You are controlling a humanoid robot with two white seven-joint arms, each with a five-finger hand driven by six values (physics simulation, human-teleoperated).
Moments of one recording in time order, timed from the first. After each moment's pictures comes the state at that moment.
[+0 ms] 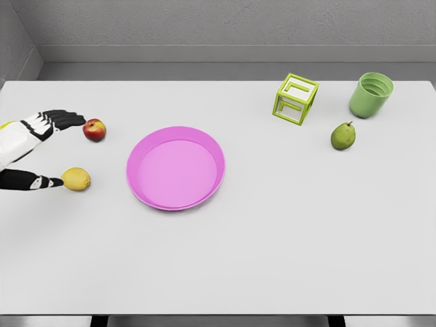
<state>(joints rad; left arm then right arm) 0.07 0.94 0.02 -1.74 -0.06 -0.61 -0.28 -0.04 0.00 -0.33 0.20 0.27 -0.12 -0.04</state>
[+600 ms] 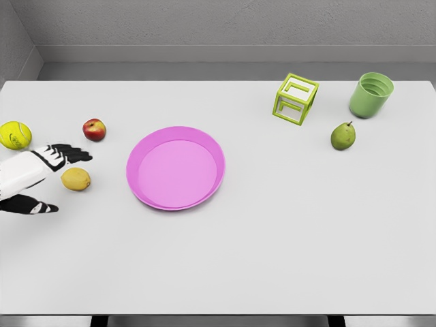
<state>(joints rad) 0.11 0.96 -0.03 -1.68 -0.22 -0.61 -0.33 -0.04 0.00 -0.33 0.20 0.27 -0.12 -0.04</state>
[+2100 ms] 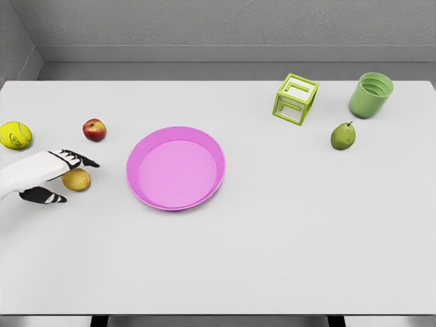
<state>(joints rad) -0.18 0.85 -0.24 -1.39 -0.41 -0.61 -0.40 -0.04 0.00 -0.33 0.20 0.27 -0.12 -0.04</state>
